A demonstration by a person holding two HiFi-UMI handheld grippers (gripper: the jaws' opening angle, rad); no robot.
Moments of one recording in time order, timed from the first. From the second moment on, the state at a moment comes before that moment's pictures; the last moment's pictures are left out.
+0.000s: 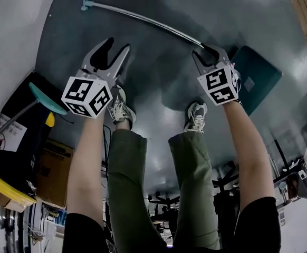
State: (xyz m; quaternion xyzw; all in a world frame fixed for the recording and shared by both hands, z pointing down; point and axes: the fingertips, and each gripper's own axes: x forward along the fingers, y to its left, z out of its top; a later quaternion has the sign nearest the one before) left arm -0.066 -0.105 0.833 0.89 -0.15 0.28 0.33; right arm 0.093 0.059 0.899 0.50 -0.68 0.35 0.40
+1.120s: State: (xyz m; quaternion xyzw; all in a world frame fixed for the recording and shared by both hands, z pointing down) left arm -0.072 -0.154 0.777 0.87 -0.22 0.22 0.39; right arm 0.085 0.072 0.911 0.40 -0.71 0.29 0.50
